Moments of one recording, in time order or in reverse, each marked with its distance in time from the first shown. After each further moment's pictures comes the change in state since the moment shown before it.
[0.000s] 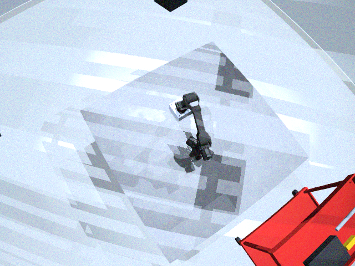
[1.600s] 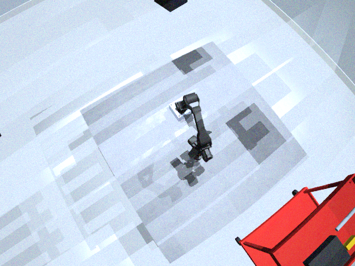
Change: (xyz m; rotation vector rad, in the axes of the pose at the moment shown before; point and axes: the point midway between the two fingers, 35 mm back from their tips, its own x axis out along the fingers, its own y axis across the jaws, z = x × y) arm -0.001 0.005 0.003 0.209 -0.003 0.005
